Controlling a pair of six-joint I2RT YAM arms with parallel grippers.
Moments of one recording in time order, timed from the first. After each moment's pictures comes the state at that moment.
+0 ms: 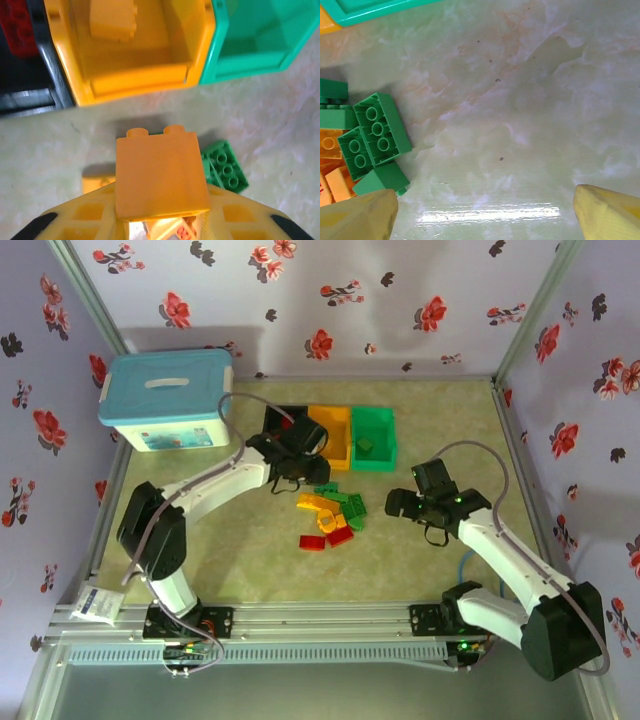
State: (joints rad) left arm -0.75 1.80 1.52 -0.73 0.01 -0.53; right arm 0.41 1.06 0.71 -0.71 0.00 0.59
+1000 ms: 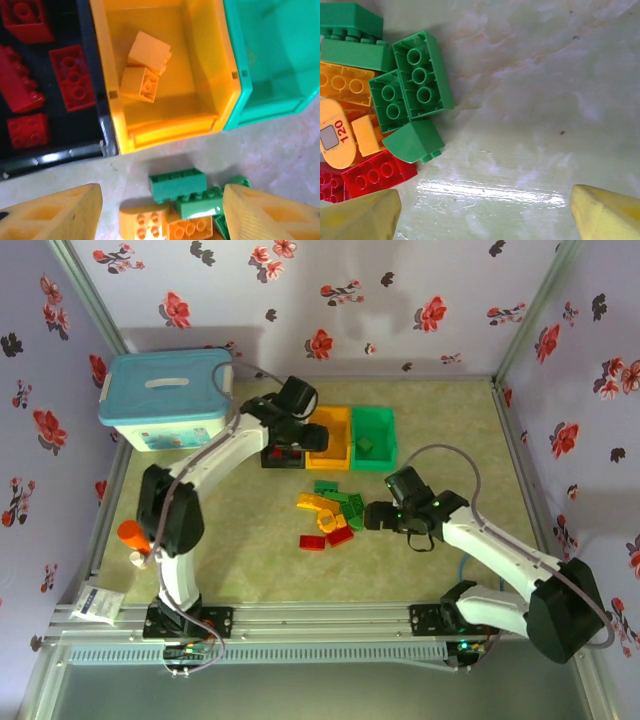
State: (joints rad) left arm -0.65 1.85 1.67 -0.83 0.02 -0.44; right arm 0.63 1.15 0.73 -0.69 -0.02 0.62
